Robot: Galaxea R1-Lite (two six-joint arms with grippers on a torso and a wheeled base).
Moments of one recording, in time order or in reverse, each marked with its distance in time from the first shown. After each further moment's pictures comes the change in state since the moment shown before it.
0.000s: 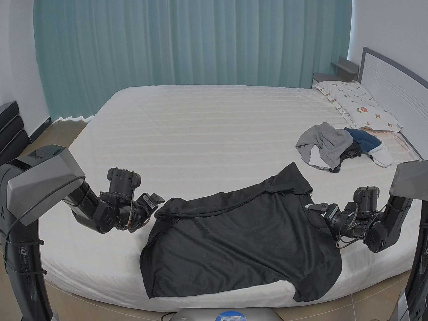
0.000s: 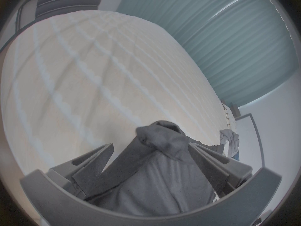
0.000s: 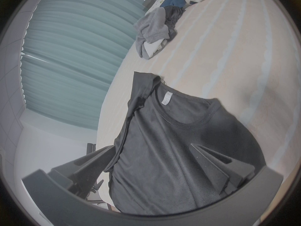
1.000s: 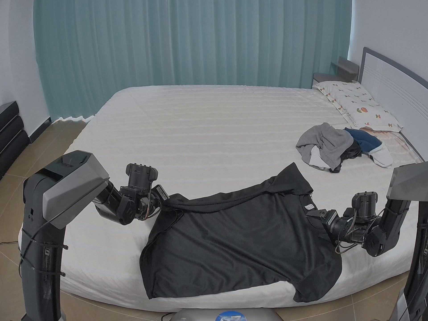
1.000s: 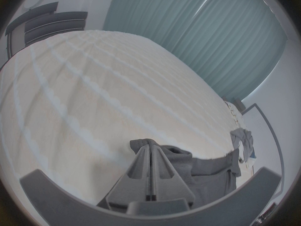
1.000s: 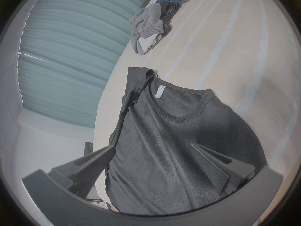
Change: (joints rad) left arm -0.006 0.189 -0.301 0.016 0.153 0.105; right arm 0.005 0.021 0.024 -0.012 0.000 -0.004
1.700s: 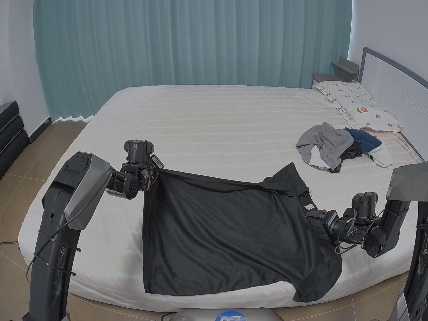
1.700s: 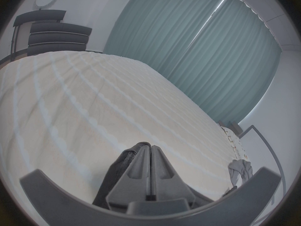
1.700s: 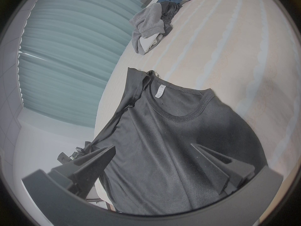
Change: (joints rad) left arm 0.065 0.227 -0.565 0.111 0.073 0.043; right arm 0.001 0.007 0.008 -0.021 0.000 -0.004
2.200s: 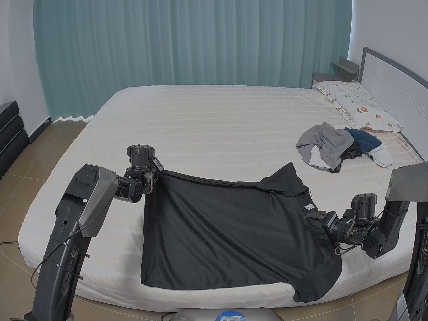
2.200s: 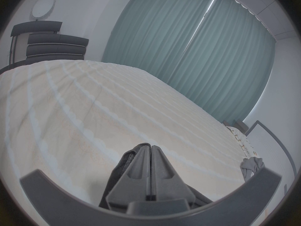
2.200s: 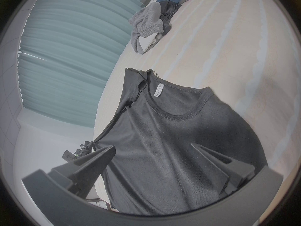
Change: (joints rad) left arm 0.013 0.130 -0.150 -0.015 0.043 0.091; right arm 0.001 0.007 0.004 -0.006 -0.001 0.000
